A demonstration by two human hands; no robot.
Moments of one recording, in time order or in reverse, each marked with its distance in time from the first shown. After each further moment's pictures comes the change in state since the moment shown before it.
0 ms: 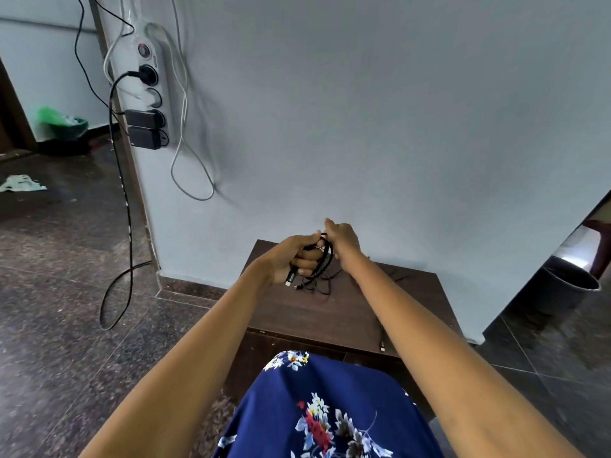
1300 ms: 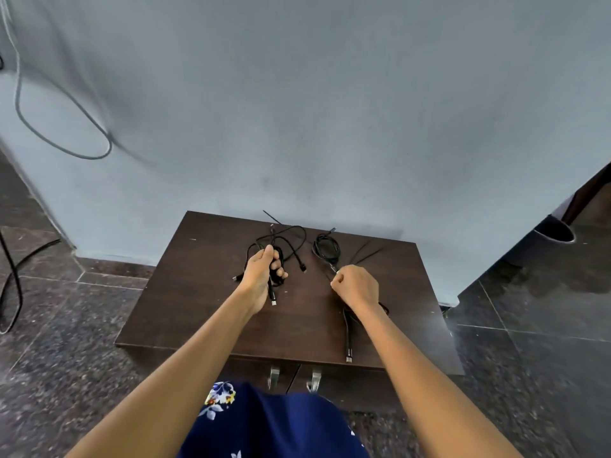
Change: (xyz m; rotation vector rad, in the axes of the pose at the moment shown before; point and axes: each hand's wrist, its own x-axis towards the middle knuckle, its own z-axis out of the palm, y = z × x) left_hand 0.155 -0.130 -0.028 -0.170 0.581 0.043; right_hand 0.094 0.216 -0.038 -0.789 0.044 -0.003
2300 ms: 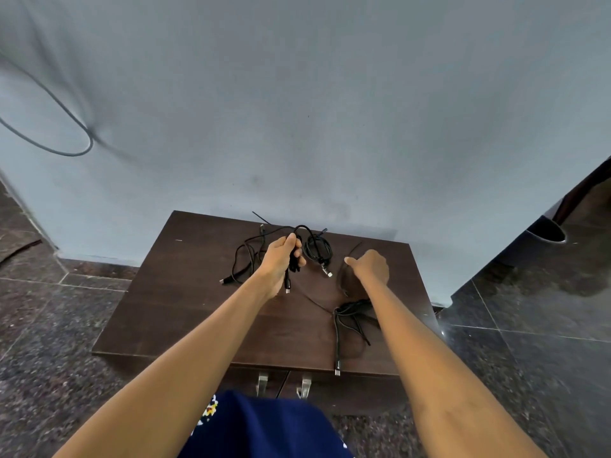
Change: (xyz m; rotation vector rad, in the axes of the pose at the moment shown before) left_hand 0.021 0.004 0.049 0.197 -0.108 0.040; right_hand 0.060 0.034 -0.011 0.264 0.000 0.353
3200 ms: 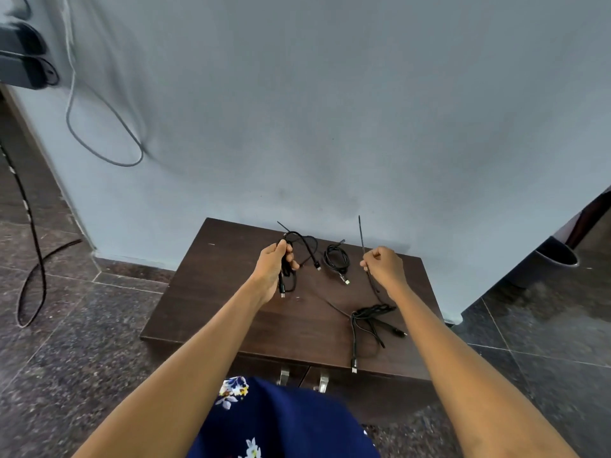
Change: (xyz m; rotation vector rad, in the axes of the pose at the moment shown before) left_hand -0.040 0.022 -0.046 -0.121 0.083 0.047; right_hand -0.042 -0.018 -0.038 0.319 -0.032 -0.266
